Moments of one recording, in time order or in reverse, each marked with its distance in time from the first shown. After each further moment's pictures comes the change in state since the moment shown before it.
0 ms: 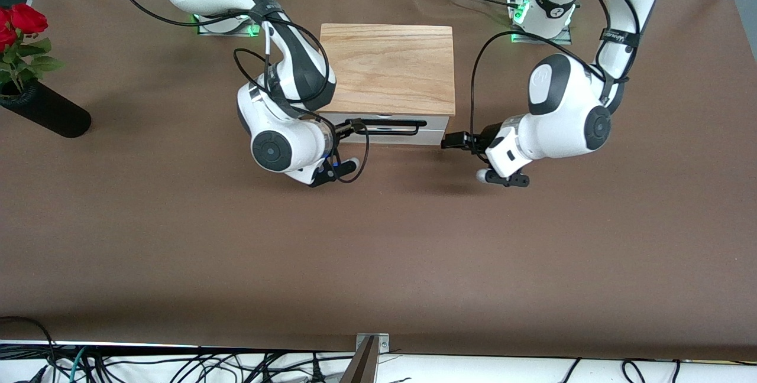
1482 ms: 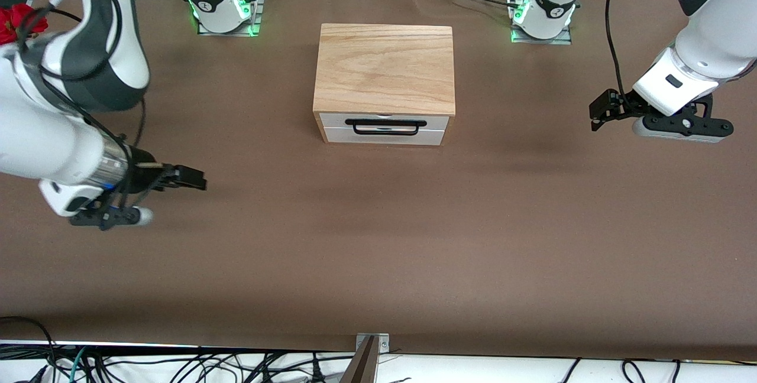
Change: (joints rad) left arm 0.140 -0.357 0.085 0.057 0.636 -0.282 -0.008; right arm -0.157 -0.195 -0.331 0.152 -0.176 -0.126 -0.003
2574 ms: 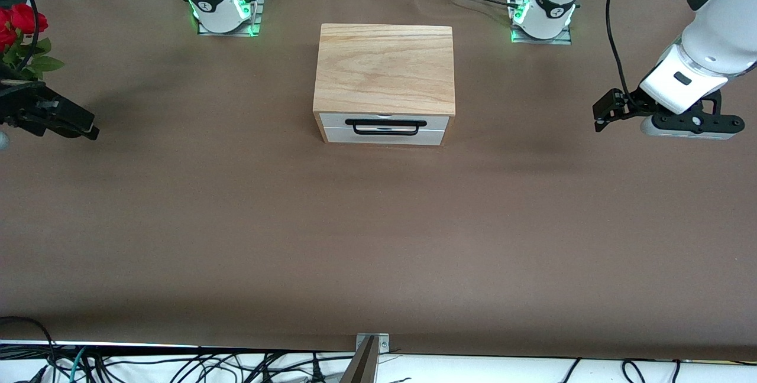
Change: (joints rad) left arm 0.000 0.000 0.000 0.024 0.000 -0.003 -0.041; right arm -0.260 -0.318 0.197 -0.200 -0.206 -0.030 0.000
